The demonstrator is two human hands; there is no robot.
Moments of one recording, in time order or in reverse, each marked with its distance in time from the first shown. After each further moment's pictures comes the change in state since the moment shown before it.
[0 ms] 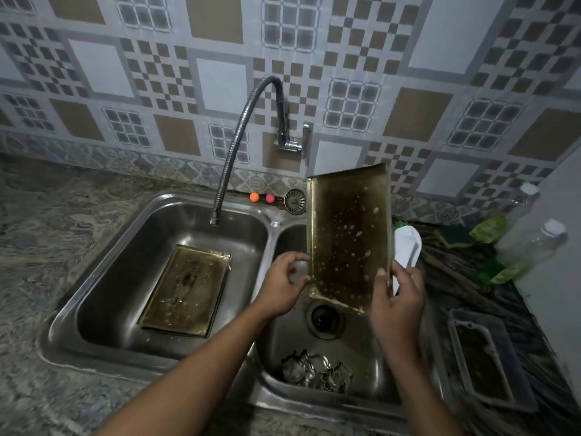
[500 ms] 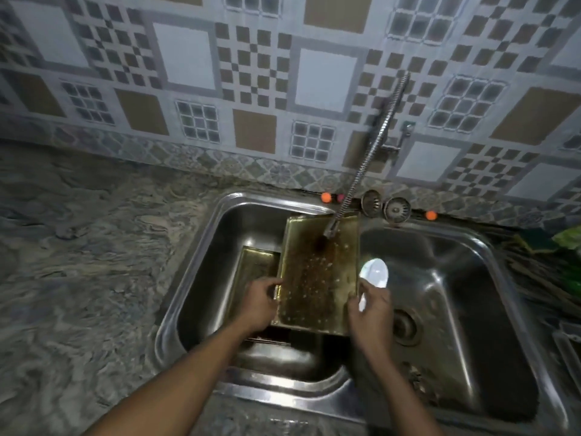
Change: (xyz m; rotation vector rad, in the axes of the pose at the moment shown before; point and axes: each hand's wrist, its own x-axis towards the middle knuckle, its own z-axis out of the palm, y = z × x) left_hand -0.022 -0.152 -0.212 0.195 -0.050 -0.311; right_hand -0.109 -0.069 0.212 -0.137 -0.299 0.160
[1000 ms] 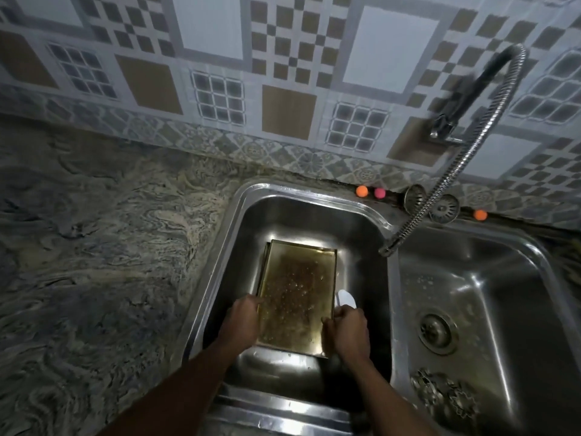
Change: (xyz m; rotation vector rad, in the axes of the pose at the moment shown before) left_hand 0.033 -0.111 -0.038 0.334 -0.056 -0.157; right_hand 0.002 0.009 0.130 -0.282 -0.324 0.385
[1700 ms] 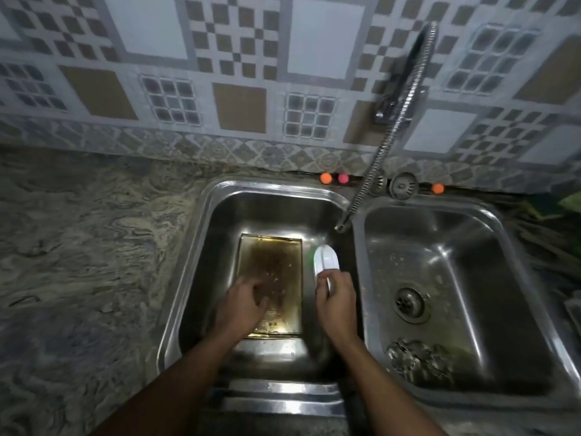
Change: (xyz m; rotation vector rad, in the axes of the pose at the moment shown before) left_hand -0.013 0.055 0.001 0.002 0.062 0.115; right_hand -0.019 -0.006 -0.040 0.290 0.278 -0.367
